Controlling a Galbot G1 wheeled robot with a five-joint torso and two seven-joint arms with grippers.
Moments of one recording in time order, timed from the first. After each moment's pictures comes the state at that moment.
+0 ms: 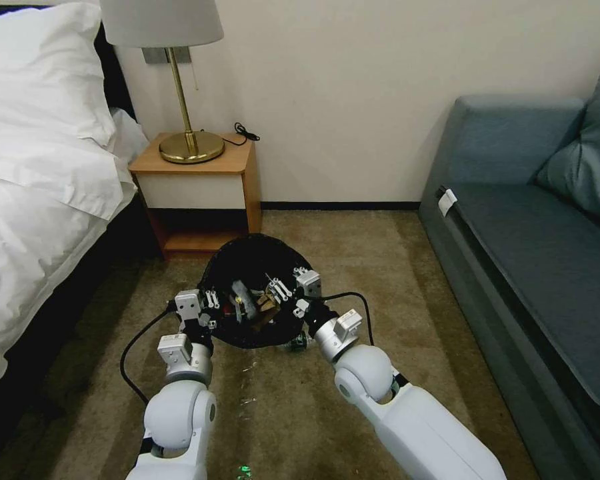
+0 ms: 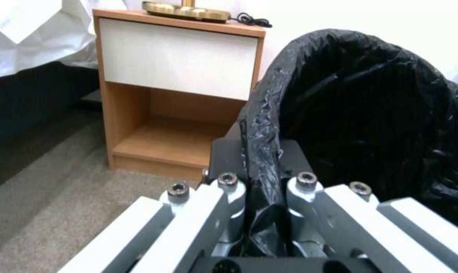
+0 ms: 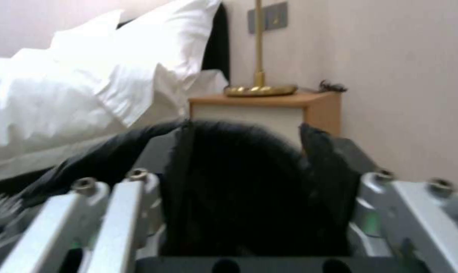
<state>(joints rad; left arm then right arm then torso) 1.35 -1.58 -0.51 -2.00 -0.09 0.15 -0.10 -0.91 1.24 -0.12 1.75 0.40 0.10 0.05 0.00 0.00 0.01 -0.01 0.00</state>
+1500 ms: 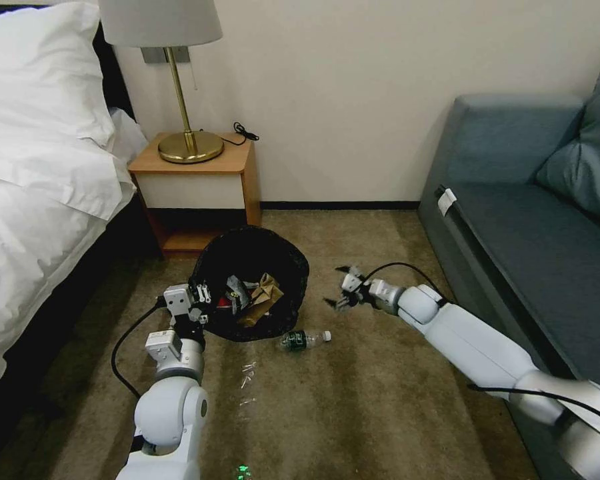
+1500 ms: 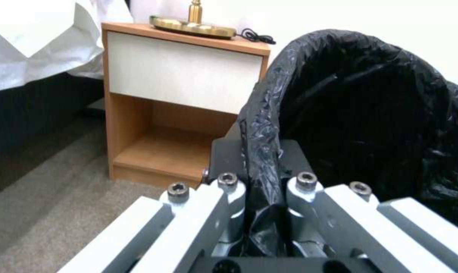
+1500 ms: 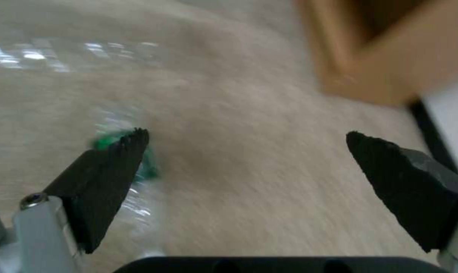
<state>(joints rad) 1.33 -1.58 -0.53 -2.01 -0.12 0.15 -0.10 -0.31 1.10 -0.53 0.94 0.10 0.24 -0.60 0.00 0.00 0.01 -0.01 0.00</state>
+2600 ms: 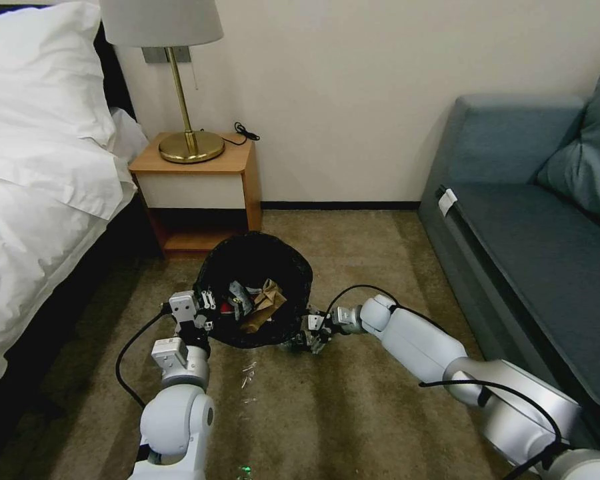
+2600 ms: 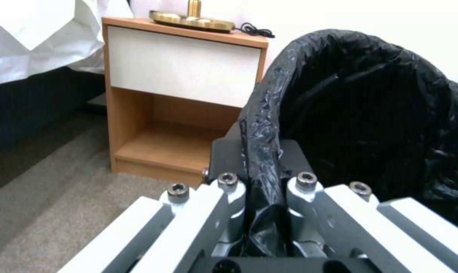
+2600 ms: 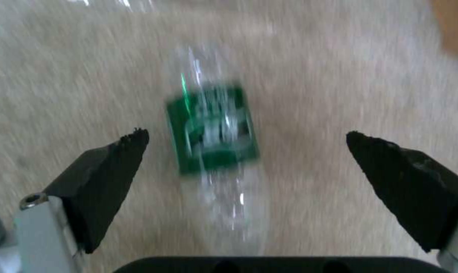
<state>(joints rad) 1.38 -1.61 -0.52 -2.03 -0.08 0.13 -0.09 -0.32 1.34 -0.51 0.54 -0.06 0.30 -0.66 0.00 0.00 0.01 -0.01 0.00</state>
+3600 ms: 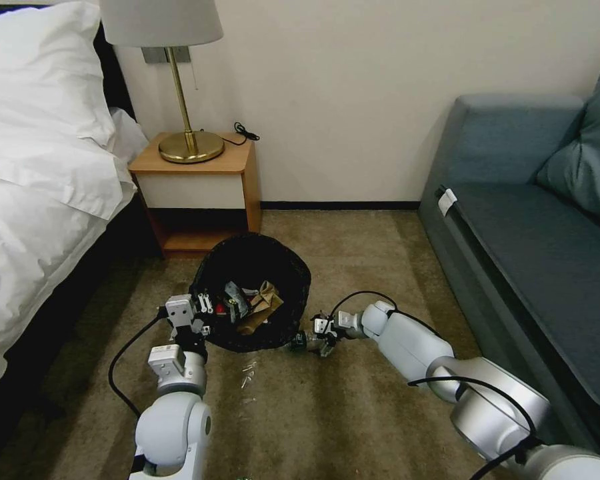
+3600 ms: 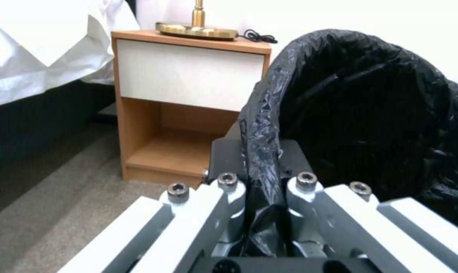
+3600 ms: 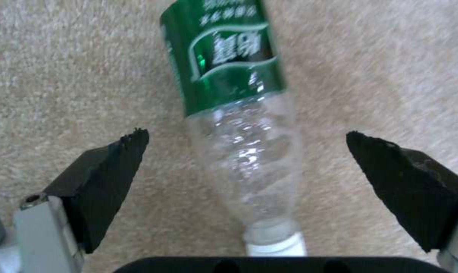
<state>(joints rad) 1.42 -1.61 -0.52 -2.06 -0.04 0.11 -0.09 -0.31 1.43 -0.42 0.36 -0.20 0.29 -0.64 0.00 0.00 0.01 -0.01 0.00</state>
